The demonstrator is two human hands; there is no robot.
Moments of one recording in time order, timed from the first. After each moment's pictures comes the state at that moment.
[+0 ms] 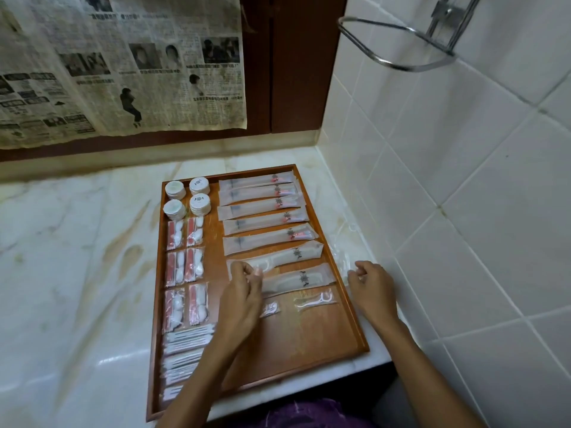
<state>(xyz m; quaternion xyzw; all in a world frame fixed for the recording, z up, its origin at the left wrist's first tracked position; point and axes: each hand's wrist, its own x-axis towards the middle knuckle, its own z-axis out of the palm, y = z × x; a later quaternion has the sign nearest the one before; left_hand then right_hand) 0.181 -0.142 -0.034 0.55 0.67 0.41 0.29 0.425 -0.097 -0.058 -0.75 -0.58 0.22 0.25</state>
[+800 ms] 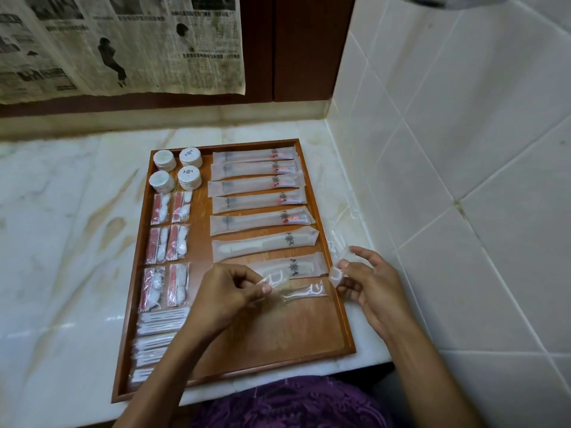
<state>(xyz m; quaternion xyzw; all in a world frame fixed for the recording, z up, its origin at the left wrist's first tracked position) 0.188 -0.141 -0.014 0.50 0.66 0.32 0.47 0.436 -0.094 -0.025 -0.58 -0.27 0.65 0.42</state>
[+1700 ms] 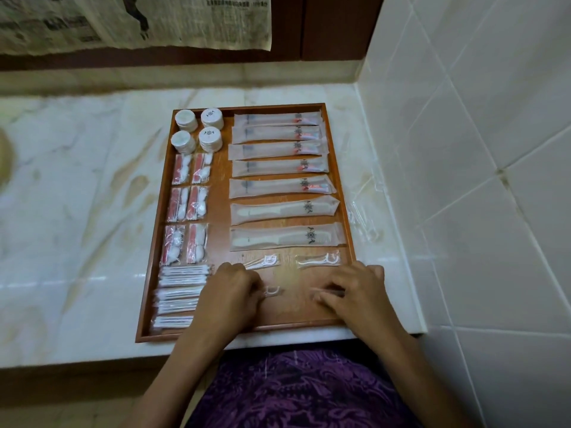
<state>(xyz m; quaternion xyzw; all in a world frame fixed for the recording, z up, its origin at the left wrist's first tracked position) 0.192 -0.196 -0.033 0.66 0.72 0.07 0.20 0.418 -0.151 -0.042 -0.52 -0.80 0.26 0.13</state>
